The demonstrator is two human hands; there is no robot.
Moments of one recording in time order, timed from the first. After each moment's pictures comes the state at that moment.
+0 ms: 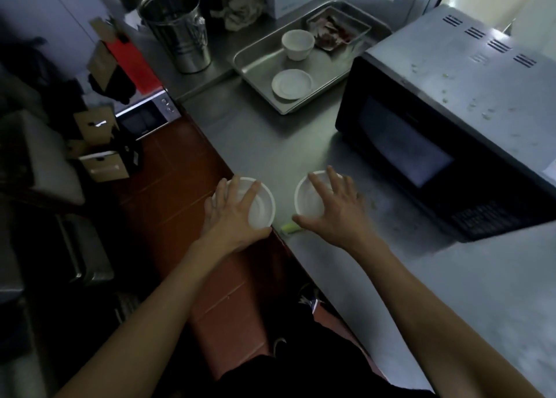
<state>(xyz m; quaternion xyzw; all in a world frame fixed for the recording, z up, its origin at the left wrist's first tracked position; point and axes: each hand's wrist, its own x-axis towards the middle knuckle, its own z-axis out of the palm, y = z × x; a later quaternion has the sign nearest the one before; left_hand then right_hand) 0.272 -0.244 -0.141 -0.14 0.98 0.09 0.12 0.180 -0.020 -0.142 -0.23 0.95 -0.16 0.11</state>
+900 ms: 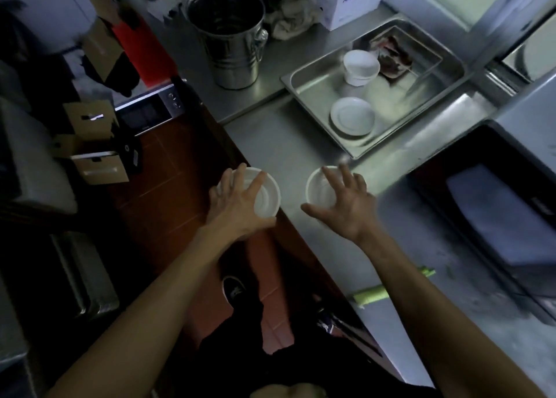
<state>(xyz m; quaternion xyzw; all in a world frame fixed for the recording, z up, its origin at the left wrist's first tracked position) 0.166 -0.476 -0.157 -0.14 0.97 0.14 0.14 0.073 -0.246 -0.151 -0.17 0.96 -0.15 0.13</state>
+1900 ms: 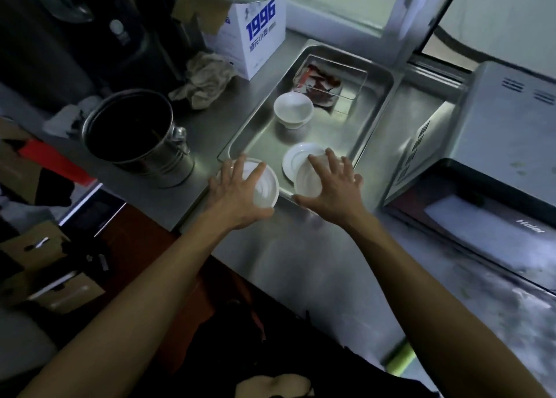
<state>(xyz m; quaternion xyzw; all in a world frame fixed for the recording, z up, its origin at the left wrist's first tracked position) -0.105 -0.487 -0.127 0.06 0.99 0.05 0.15 -0.109 -0.256 -0.151 -0.04 0.98 -0.18 0.08</state>
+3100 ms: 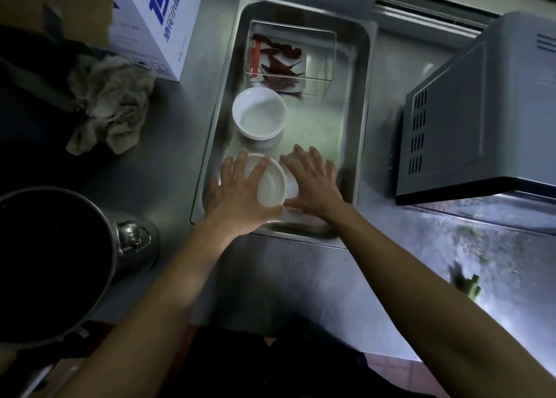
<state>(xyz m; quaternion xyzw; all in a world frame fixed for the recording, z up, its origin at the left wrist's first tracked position) -0.272 -0.490 -0.192 0.23 0.93 0.14 0.24 -0.229 -0.293 -0.246 0.04 0.97 -0.14 0.19</state>
